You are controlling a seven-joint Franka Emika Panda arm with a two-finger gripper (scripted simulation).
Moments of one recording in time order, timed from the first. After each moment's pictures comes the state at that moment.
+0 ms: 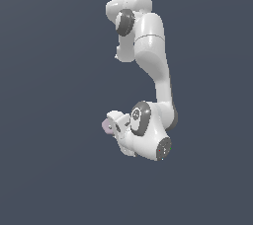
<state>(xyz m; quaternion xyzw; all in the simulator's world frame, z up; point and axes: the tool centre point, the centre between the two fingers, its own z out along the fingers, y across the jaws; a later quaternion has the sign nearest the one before) 0.049 -0.065 0.049 0.81 -0.40 -0.09 0.42</state>
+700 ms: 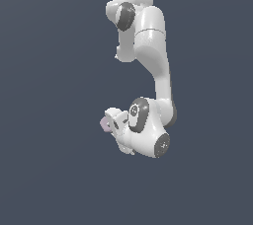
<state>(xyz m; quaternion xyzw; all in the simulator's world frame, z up) 0.045 -0.072 0.063 0.81 -0.40 -0.09 0.42</state>
